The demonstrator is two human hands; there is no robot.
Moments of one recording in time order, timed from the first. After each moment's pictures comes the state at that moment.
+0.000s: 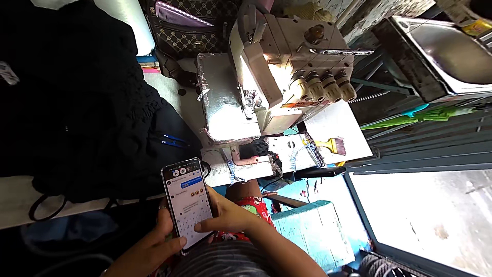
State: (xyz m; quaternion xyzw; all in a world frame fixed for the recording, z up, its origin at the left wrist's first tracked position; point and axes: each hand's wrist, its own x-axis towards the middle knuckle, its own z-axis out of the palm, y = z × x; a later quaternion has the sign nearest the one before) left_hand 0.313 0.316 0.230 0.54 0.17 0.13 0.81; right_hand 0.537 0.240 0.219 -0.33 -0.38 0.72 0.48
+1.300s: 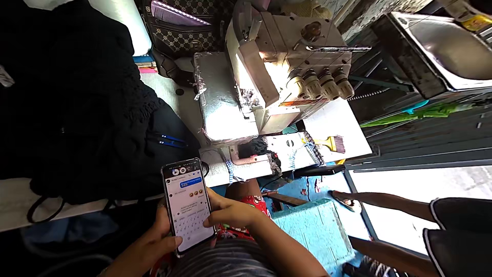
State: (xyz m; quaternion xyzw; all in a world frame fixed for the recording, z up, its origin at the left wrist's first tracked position) left_hand 0.316 0.320 0.228 0.50 0.16 0.14 0.84; right_hand 0.551 0.239 0.212 -0.27 -0.36 0.78 0.43
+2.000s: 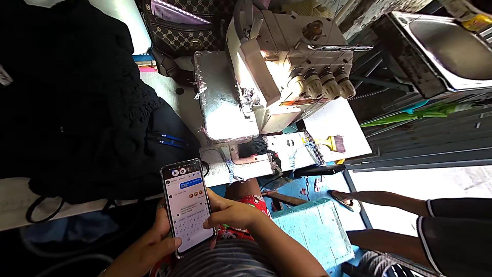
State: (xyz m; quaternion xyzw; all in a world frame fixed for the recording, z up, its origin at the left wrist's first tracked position) left_hand 0.314 0.319 0.228 0.50 0.15 0.14 0.84; right_hand 0.551 0.237 0.213 -0.27 -0.36 0.79 0.42
